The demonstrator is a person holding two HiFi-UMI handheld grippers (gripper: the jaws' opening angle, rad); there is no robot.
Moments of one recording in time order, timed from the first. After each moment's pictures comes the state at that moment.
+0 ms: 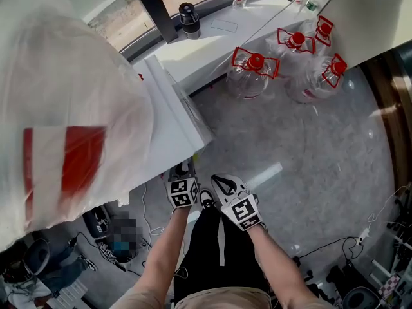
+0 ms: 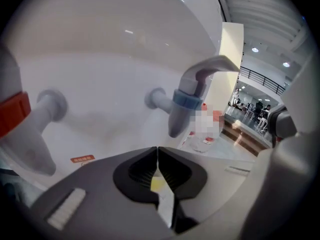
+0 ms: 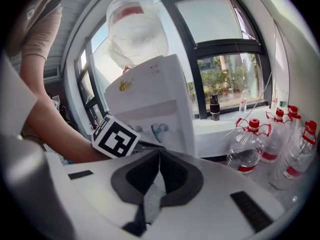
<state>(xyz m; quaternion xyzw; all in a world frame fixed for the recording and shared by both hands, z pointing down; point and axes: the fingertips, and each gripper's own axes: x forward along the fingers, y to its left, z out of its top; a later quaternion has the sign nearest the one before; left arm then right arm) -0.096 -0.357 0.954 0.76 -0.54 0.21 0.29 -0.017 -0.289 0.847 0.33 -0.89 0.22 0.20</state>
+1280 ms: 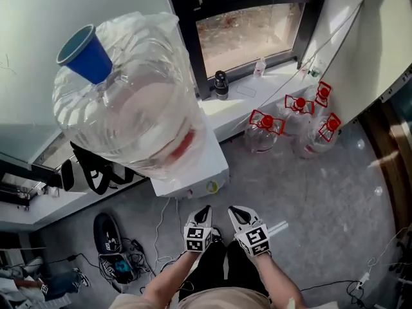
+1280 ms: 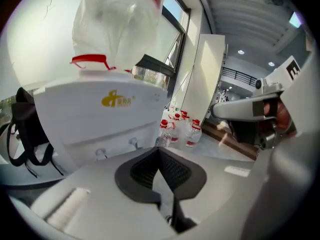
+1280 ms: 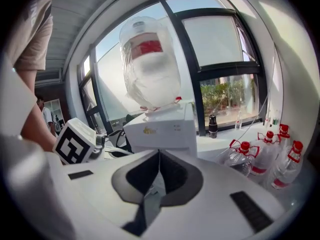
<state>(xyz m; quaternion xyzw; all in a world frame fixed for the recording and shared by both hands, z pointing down) -0.085 -0.261 0.792 0.79 -0.51 0.20 0.26 -0.009 -0.260 0.710 0.35 -0.90 0.19 0.18</state>
